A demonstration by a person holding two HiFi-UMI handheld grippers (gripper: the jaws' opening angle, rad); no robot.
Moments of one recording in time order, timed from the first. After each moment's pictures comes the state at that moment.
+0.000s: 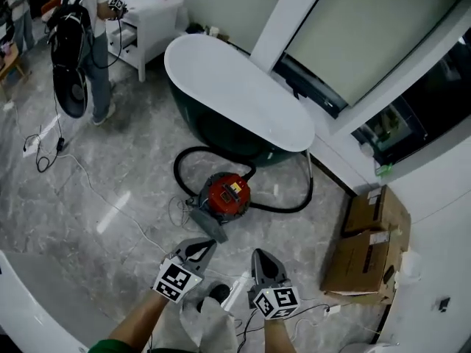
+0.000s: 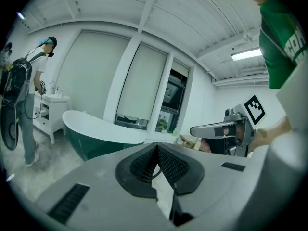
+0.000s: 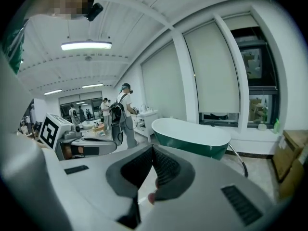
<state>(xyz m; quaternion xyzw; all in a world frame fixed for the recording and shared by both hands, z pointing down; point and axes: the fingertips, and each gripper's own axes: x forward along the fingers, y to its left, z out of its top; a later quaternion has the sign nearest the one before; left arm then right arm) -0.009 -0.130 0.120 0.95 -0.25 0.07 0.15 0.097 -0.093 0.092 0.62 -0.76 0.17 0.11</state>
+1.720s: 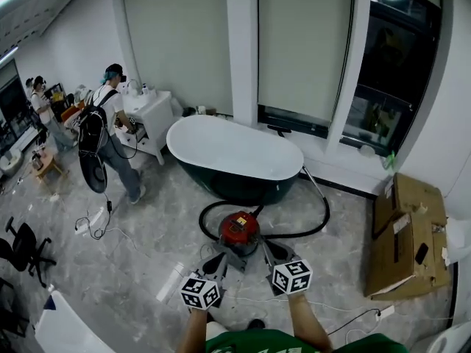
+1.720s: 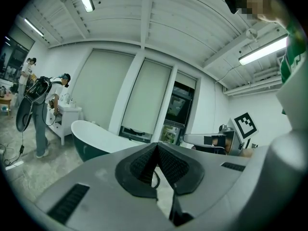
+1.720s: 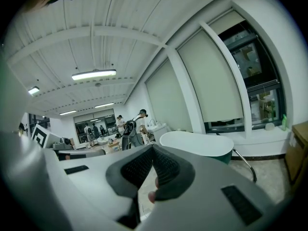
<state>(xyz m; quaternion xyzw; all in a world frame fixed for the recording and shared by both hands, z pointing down) 0.096 0.026 -0.021 0.92 -0.35 0.00 0.15 0.227 0.022 -0.033 0.56 -0.81 0.15 0.02</state>
